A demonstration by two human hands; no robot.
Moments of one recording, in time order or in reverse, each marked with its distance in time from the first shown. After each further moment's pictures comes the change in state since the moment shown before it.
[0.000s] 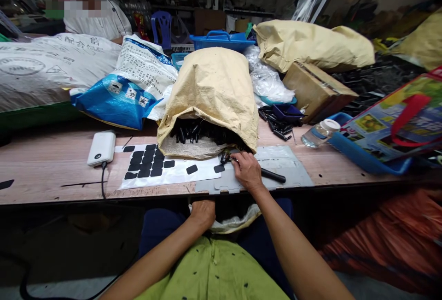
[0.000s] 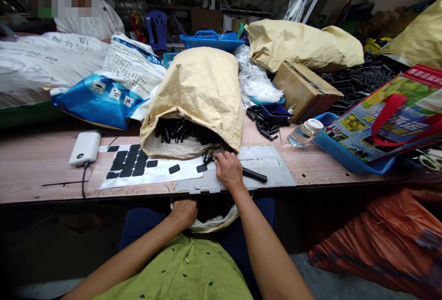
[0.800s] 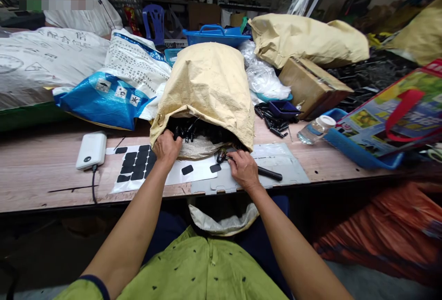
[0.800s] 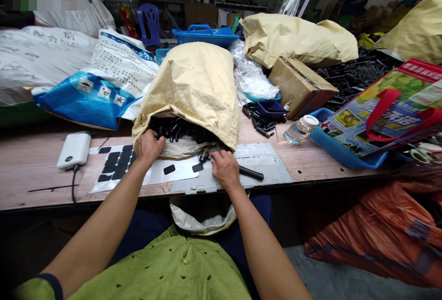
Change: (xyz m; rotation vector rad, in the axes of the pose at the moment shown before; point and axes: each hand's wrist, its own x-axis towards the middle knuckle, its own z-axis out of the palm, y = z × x) left_hand 0.084 -0.071 -0.174 -0.088 0.833 -0.493; right_hand 0.001 0.002 0.001 0.005 -0.016 0.011
